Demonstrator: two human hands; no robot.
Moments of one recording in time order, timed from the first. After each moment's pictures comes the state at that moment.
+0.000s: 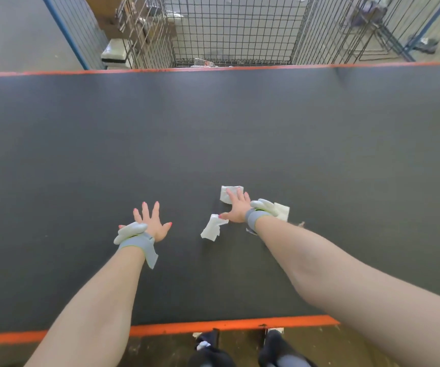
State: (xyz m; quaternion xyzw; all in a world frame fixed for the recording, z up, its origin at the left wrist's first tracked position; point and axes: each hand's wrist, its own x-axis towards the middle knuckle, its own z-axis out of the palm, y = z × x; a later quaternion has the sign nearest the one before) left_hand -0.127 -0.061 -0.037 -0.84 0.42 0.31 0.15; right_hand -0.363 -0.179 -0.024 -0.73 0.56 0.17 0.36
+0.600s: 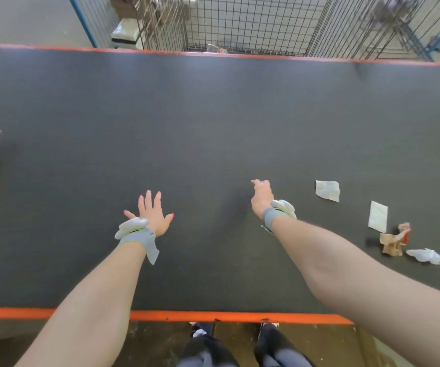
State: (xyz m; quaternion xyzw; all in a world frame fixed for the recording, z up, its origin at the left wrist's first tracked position) left_hand -0.126 -0.044 -0.031 -0.86 0.43 0.27 0.10; right_hand -0.375 -0.187 -0.025 -0.68 0.66 0.00 0.31
